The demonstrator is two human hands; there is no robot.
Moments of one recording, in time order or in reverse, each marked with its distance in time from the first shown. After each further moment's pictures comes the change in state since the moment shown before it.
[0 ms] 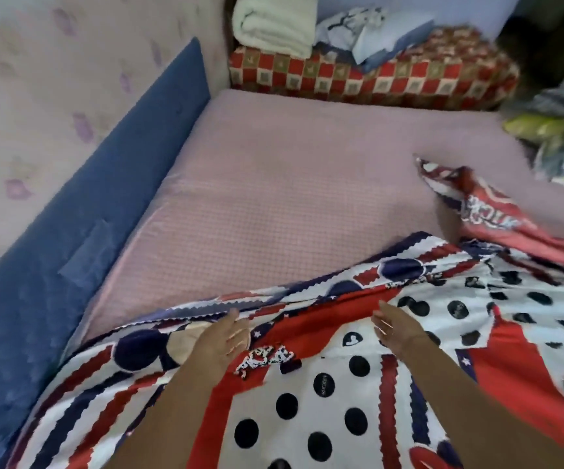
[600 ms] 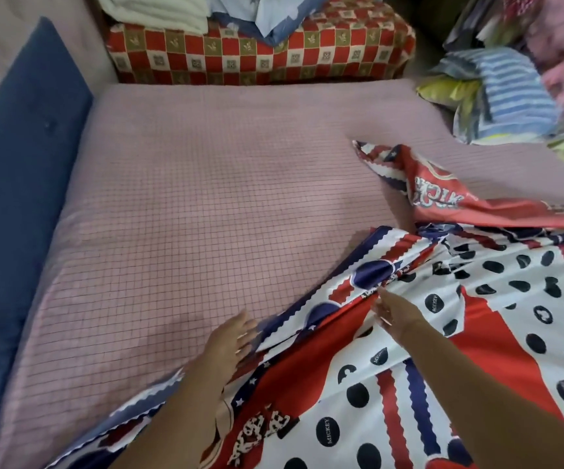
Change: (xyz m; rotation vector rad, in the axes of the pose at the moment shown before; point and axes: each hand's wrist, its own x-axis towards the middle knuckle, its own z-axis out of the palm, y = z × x) left_hand 0.149 0.079 0.095 0.372 -0.189 -0.159; right_hand 0.084 -0.060 0.011 0.069 0.285 -0.002
